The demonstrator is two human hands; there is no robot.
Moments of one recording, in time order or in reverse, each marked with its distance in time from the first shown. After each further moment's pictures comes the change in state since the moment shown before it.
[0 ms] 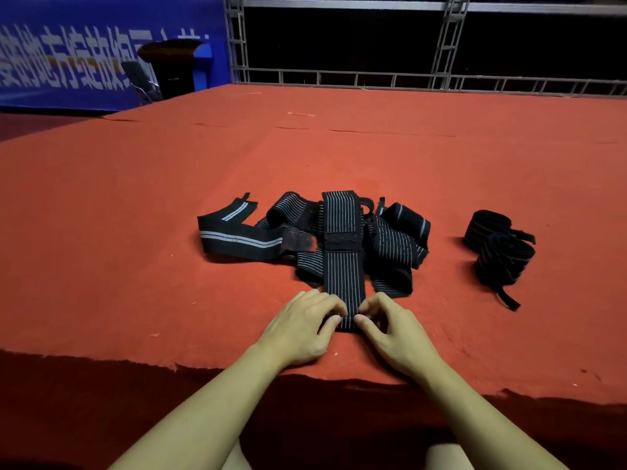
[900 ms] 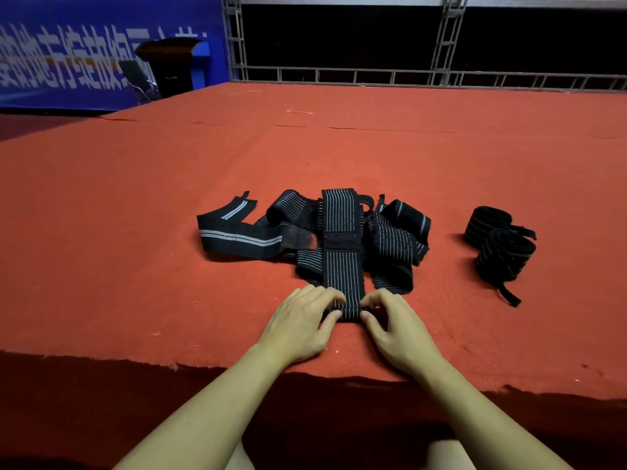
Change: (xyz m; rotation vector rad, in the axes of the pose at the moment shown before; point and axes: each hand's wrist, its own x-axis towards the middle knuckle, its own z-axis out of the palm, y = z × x) left_hand -0.002 0.000 0.003 0.075 0.074 -0.029; right_hand -0.001 0.004 0.003 -0.064 0.038 -0.064
